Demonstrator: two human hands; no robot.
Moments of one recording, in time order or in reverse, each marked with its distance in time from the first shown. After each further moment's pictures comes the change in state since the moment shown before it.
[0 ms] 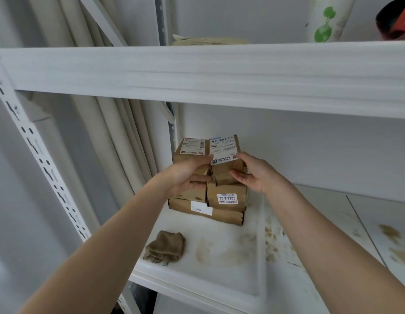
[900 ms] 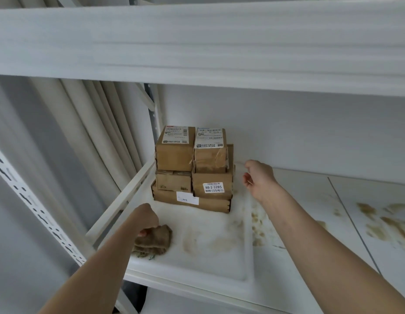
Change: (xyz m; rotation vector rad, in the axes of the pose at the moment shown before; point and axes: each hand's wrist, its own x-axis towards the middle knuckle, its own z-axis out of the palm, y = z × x) left_hand 0.022 -0.141 -0.062 0.845 0.307 -0.561; right_hand 0.003 0.029 -0.039 -0.002 0.399 -0.079
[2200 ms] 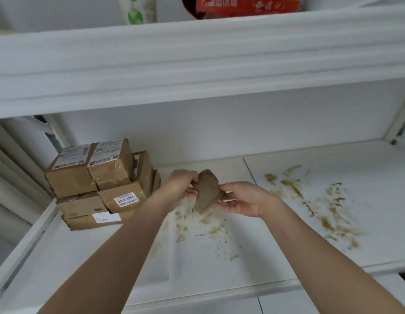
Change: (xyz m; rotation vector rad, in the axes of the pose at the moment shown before) left_hand -0.150 0.257 0.115 -0.700 -0.319 0.452; right_hand -0.005 -0.018 -0.220 -0.030 -0.317 0.267
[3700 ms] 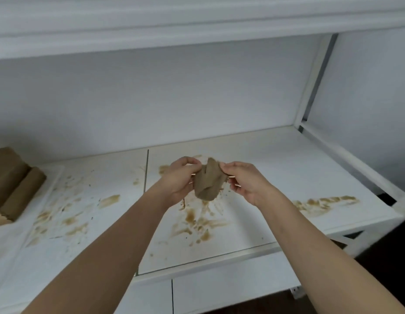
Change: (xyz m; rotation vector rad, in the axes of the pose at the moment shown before) left_hand -0.026 0.010 0.384 -0.186 -0.301 0.038; right_hand -0.120 -0.062 -0.355 -0.117 0.300 -0.287
